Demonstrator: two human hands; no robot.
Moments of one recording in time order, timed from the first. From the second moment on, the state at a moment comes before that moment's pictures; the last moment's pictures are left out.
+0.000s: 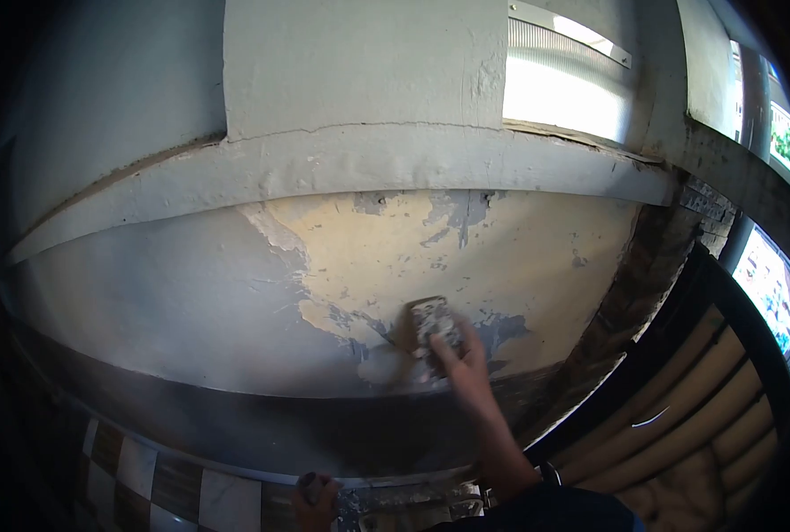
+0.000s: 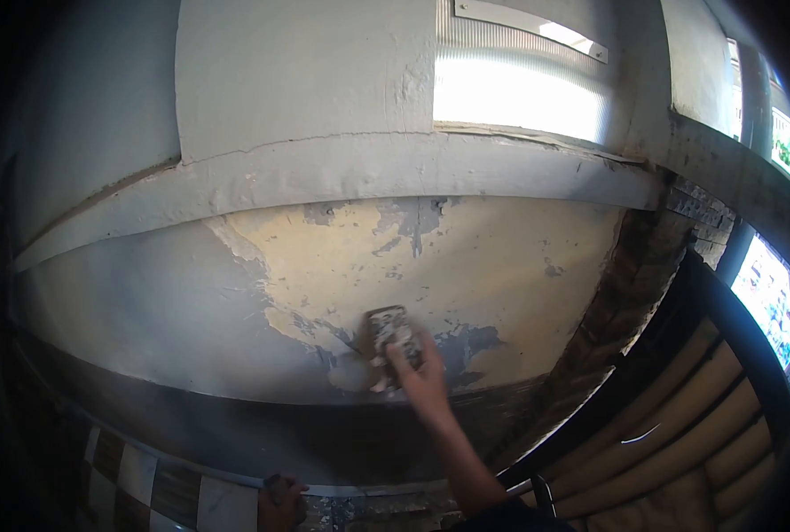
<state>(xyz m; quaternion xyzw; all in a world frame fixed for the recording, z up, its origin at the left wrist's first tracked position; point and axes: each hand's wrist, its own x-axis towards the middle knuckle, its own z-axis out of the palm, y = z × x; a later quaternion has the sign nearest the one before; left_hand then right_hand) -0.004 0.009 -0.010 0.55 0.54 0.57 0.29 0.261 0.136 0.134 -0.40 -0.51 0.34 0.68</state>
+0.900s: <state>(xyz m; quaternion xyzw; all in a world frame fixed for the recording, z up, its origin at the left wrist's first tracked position) 0.084 -0.003 -0.030 0.48 0.54 0.53 0.45 0.295 0.160 0.259 -0.36 -0.64 0.09 0.67</state>
